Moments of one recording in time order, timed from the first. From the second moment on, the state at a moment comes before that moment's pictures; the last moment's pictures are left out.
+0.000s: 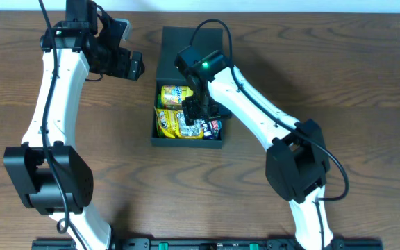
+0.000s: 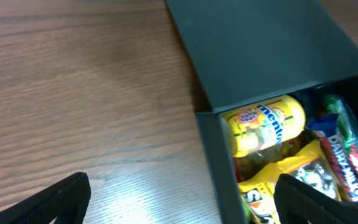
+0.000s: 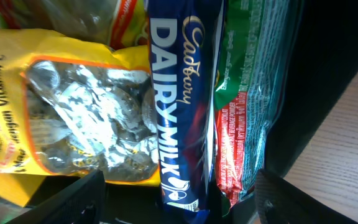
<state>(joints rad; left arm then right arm) 0.01 1.90 1.77 -1.04 0.32 0.22 0.64 2.19 1.95 -1.32 -0.05 0.46</state>
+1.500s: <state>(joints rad) -0.02 2.32 1.77 -0.59 0.64 -0.49 0.16 2.48 2.06 -0.85 -0.69 0.32</state>
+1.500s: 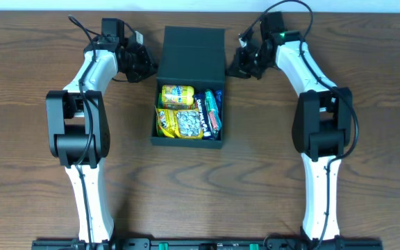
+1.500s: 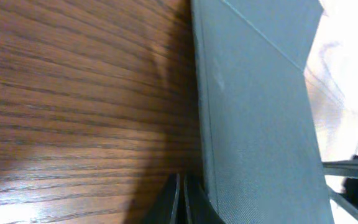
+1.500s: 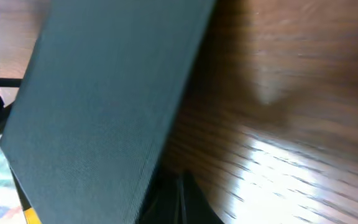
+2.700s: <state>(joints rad) 0.06 2.12 1.78 -0.57 0.94 -0.22 0.18 2.27 2.06 -0.77 -1.07 0.02</state>
